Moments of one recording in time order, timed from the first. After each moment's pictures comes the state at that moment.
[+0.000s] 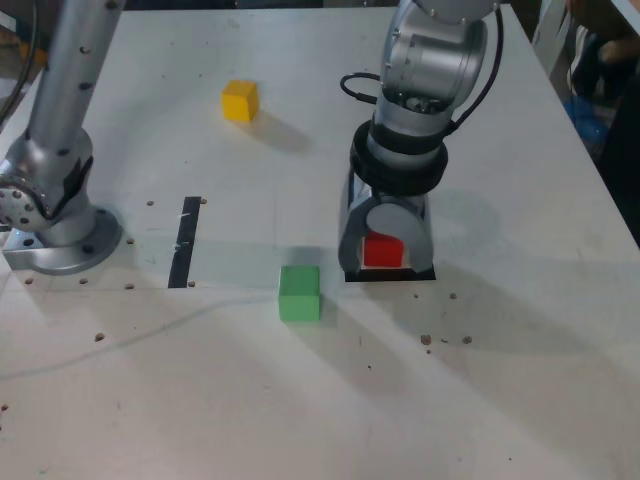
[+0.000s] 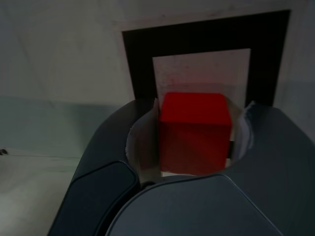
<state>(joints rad) -0.15 2.11 -1.48 1.11 0.06 -0.11</state>
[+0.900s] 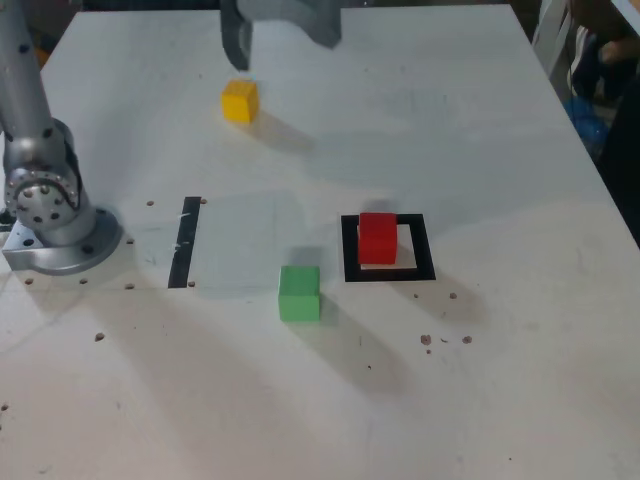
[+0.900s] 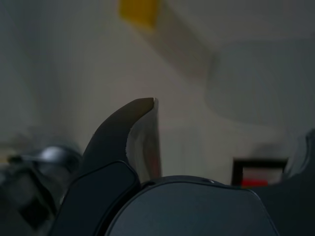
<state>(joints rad) 0.34 1.68 -1.44 1.35 0.32 0.32</state>
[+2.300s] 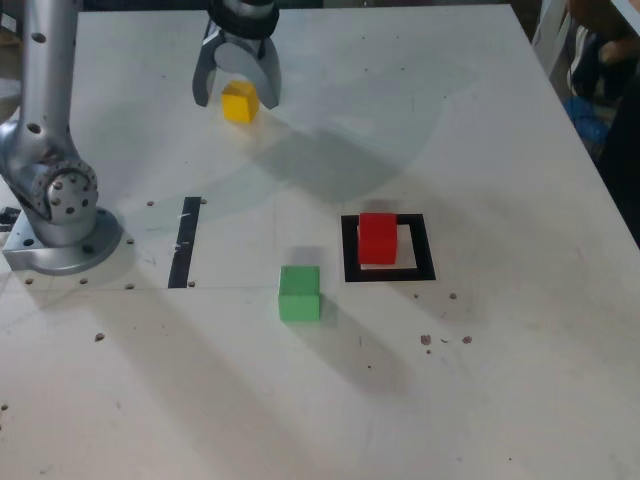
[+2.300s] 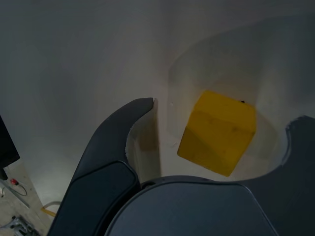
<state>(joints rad) 0.77 1.97 -1.26 1.03 0.38 0.74</state>
